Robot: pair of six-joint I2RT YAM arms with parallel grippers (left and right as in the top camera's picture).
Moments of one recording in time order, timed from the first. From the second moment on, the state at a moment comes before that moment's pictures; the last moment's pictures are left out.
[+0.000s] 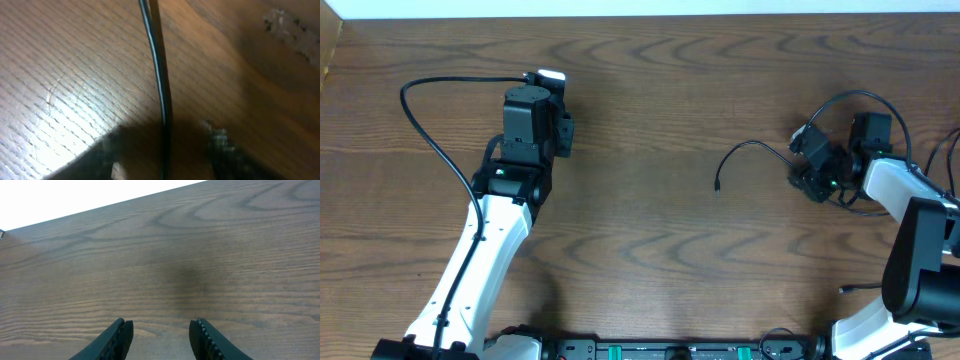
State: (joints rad) left arm -0.16 1.35 0.99 -0.31 -0.21 0.12; right arm -0.19 1.80 0.92 -0.36 -0.35 -0.81
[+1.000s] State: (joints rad) left arm -0.16 1.35 0.99 -0.31 -0.21 0.12; right arm -0.54 1.80 0.89 -0.17 0.11 -0.19
